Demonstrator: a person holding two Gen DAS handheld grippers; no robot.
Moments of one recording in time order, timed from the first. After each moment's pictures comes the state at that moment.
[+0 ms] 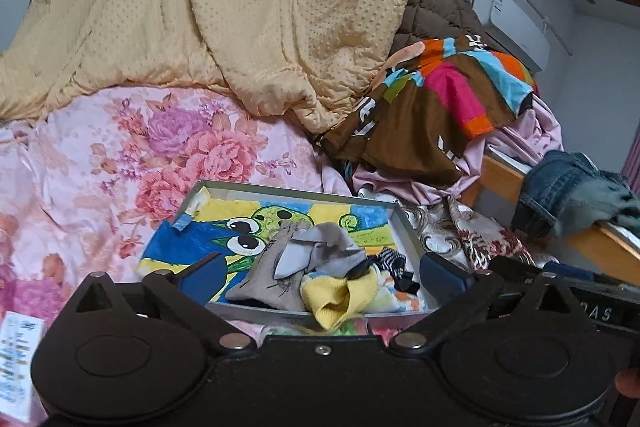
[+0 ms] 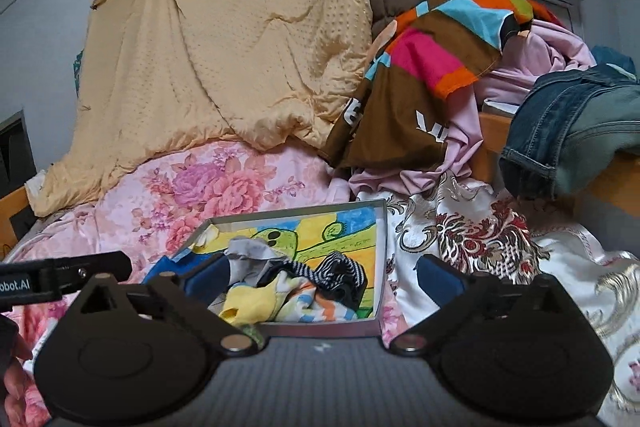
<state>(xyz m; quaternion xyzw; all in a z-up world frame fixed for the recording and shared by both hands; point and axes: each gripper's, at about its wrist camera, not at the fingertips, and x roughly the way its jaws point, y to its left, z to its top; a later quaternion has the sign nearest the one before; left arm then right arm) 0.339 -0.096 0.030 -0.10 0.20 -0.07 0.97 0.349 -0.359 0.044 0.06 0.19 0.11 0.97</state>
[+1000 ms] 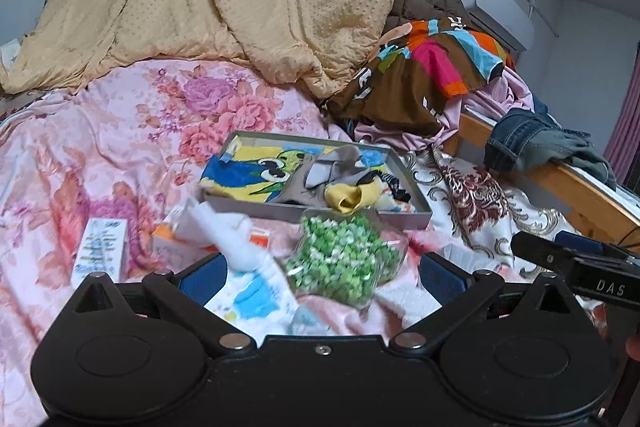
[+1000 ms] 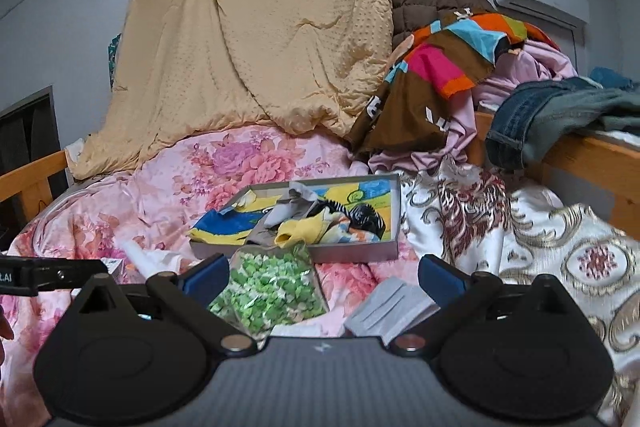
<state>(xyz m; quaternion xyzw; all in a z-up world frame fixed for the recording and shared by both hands) 0.190 -0.043 0.007 -0.10 0.23 -0.09 0.96 0.203 -0.337 0.032 0.03 0.18 0.12 0.98</state>
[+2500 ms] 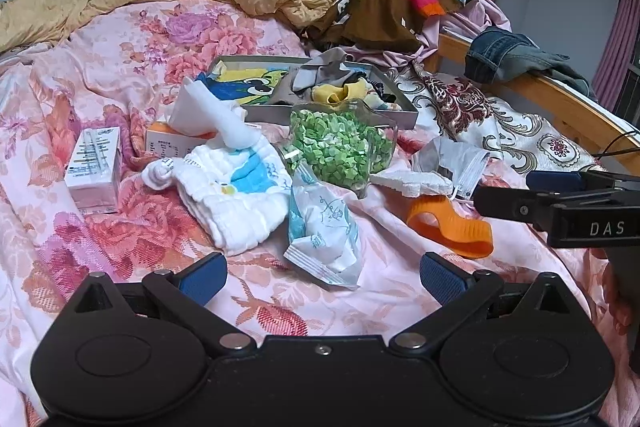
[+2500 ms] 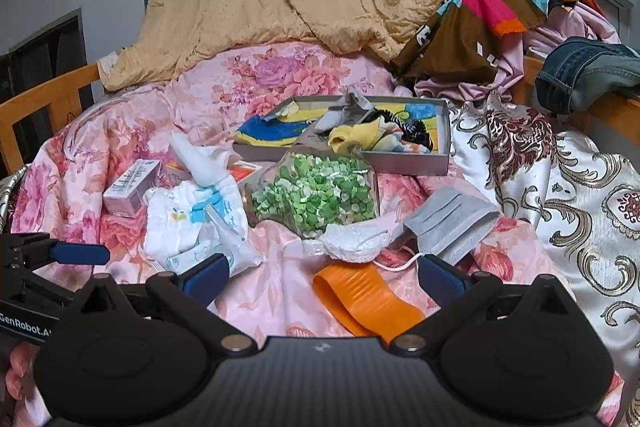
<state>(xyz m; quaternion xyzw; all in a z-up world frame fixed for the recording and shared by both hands) 0.151 -0.044 -0.055 -0.06 0.31 -0.13 0.94 0.179 -0.295 -0.001 -0.04 0.28 0.16 0.94</state>
